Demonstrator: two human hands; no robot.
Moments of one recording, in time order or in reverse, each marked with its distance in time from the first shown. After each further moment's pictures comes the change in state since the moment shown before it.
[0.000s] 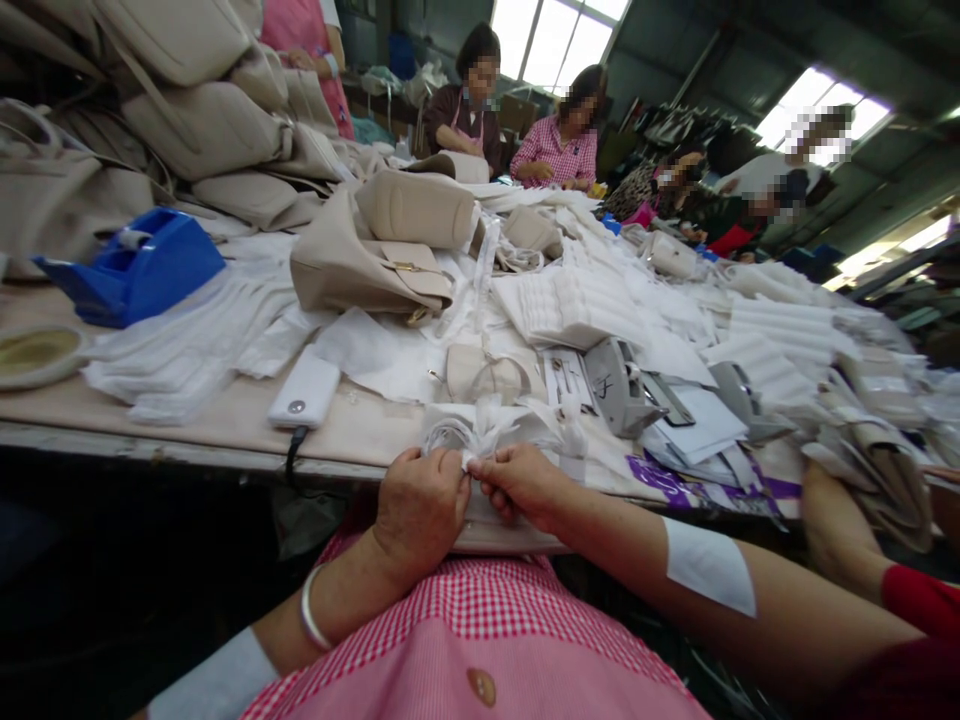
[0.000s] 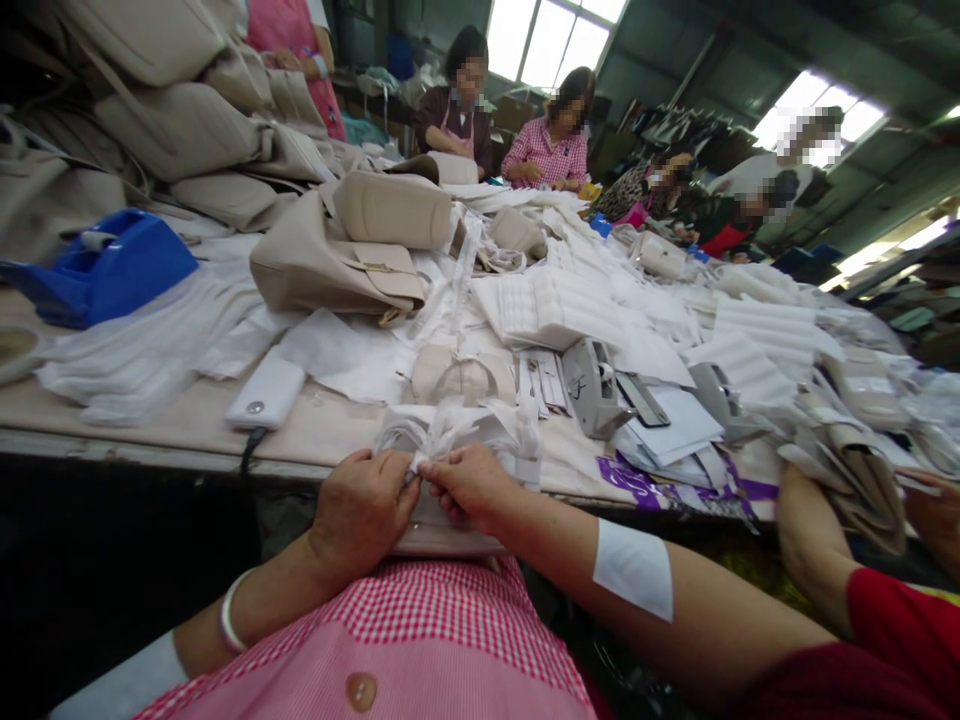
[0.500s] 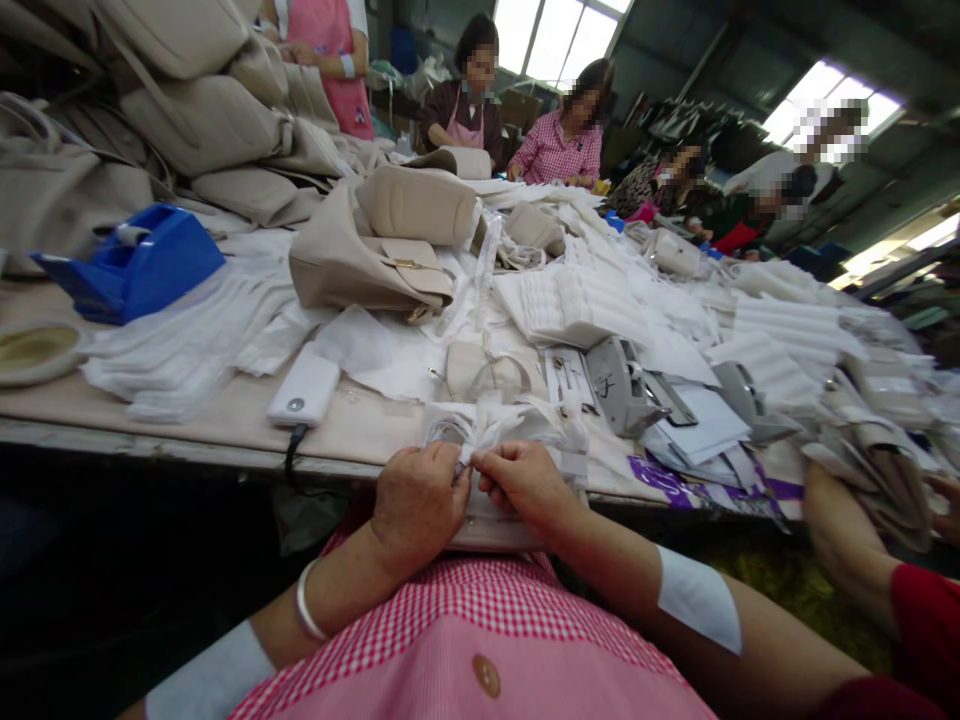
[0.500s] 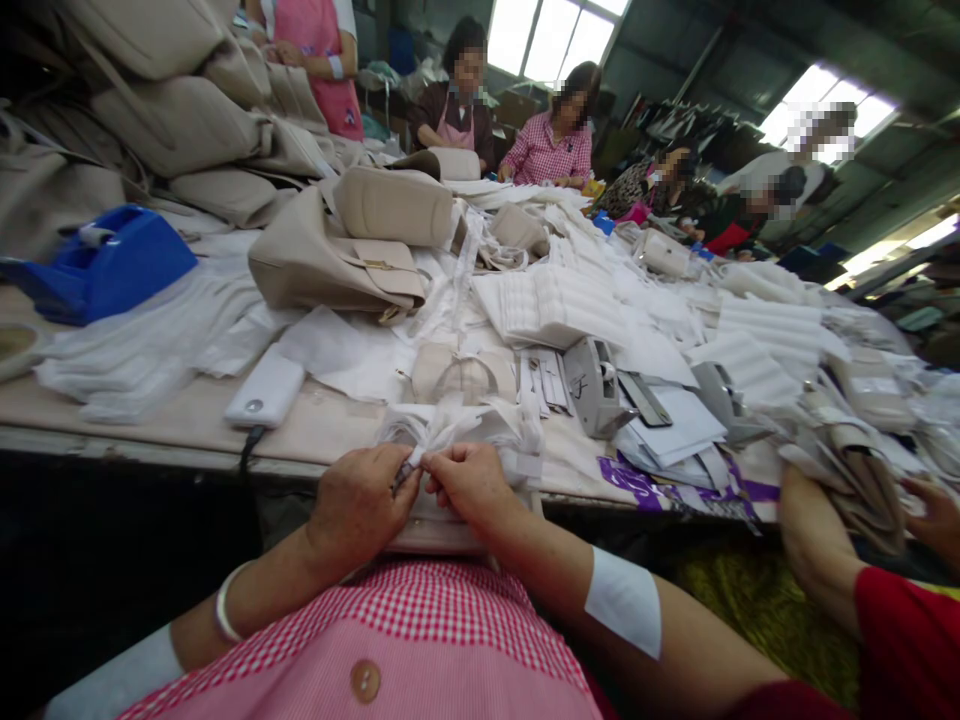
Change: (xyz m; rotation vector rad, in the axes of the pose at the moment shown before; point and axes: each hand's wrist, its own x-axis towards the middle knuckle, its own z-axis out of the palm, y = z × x) left_hand 0.004 -0.002 0.000 -0.079 -0.048 -0.089; right_hand -0.001 0.006 0.004 0.010 0.160 -0.187
